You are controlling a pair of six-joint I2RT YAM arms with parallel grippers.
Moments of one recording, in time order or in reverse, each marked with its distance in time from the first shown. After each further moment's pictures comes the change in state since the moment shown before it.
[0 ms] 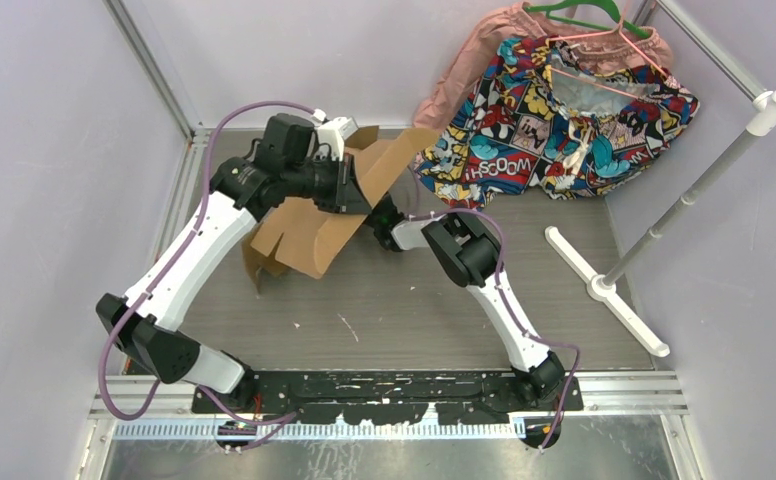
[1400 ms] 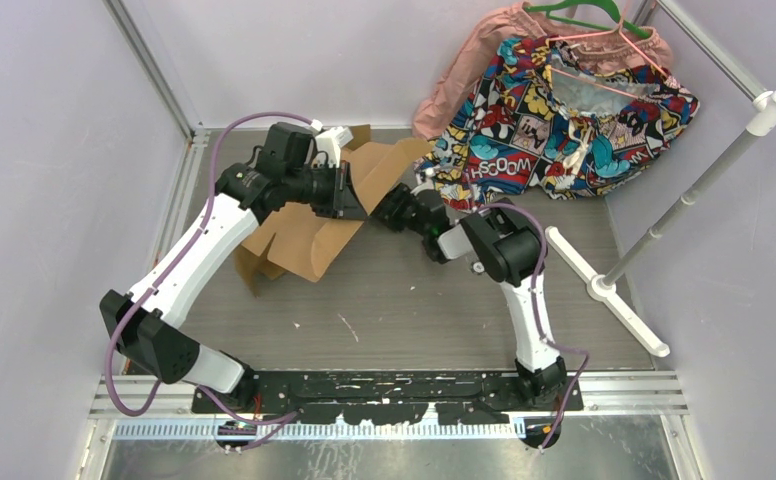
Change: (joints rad) left arm 0.049 -0.005 -0.120 0.057 0.031 -0.009; right arm -0.148 -0.256 -0.513 0.253 0.002 -0.013
